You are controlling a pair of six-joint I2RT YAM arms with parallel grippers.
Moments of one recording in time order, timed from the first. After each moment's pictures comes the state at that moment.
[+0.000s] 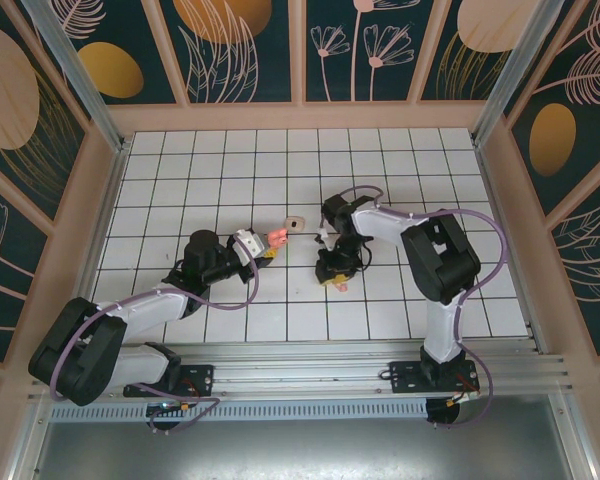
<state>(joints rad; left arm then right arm) -0.50 1.28 0.39 0.55 0.47 0.36 0.61 1.94 1.26 -0.94 -0.45 0.19</state>
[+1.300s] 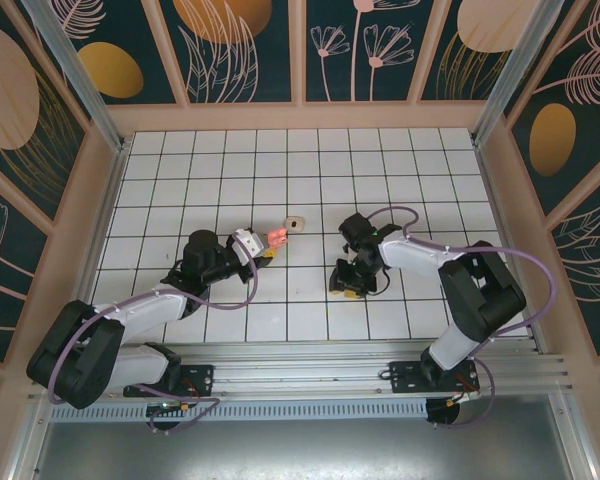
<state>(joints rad) -0.50 1.27 0.39 0.54 0.47 0.35 0.61 1.62 0.89 -0.69 -0.36 0.70</state>
